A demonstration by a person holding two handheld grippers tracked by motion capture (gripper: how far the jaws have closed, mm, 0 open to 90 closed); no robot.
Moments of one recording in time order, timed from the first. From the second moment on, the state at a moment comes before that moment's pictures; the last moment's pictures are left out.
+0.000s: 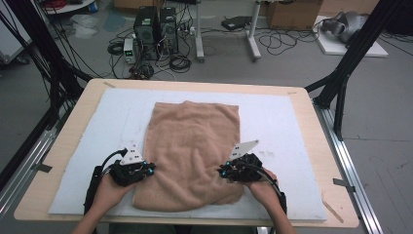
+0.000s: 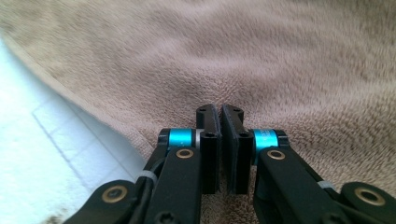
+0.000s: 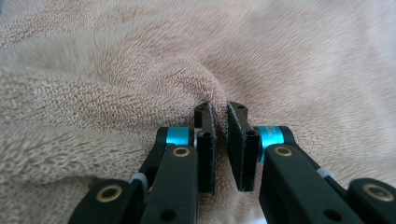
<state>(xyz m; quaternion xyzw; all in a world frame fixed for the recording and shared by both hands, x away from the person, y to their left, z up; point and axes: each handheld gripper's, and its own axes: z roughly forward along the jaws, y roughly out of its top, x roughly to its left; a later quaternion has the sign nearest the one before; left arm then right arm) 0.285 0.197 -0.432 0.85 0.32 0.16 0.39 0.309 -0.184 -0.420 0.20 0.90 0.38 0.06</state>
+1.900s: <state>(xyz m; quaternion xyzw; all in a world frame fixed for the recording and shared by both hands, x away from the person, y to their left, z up) 0.275 0.179 -0.438 0.87 0.29 0.15 0.37 0.294 -0.198 -0.439 0.24 0.90 0.37 0.05</state>
